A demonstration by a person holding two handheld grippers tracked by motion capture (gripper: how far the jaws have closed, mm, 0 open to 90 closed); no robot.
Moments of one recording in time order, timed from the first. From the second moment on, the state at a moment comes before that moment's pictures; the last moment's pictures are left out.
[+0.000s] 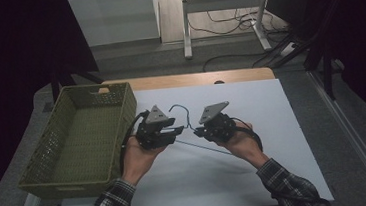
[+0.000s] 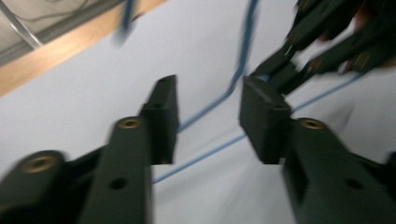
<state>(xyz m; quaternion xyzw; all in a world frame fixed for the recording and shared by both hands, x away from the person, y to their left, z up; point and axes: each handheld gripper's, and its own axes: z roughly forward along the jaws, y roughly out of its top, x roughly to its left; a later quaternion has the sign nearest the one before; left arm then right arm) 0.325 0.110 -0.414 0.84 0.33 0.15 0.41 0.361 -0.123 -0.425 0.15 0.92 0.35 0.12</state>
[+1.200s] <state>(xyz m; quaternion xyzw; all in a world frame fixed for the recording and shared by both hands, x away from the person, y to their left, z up) 0.335 0.093 -0.403 0.91 0.21 0.01 0.35 0.342 -0.157 -0.403 0.14 0.91 0.38 0.10</state>
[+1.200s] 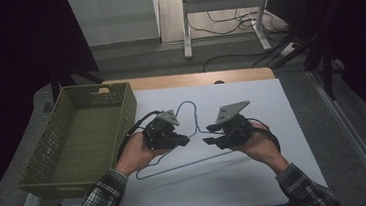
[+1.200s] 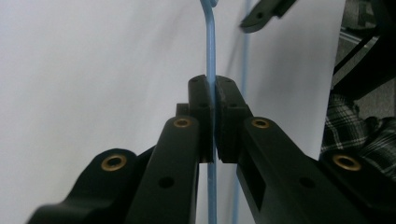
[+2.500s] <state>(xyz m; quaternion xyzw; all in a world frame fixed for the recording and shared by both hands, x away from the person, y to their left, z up) 0.322 0.293 -0.347 0.80 0.44 0.18 0.37 0.299 -0.224 -0.421 0.29 0.85 0.44 0.11</state>
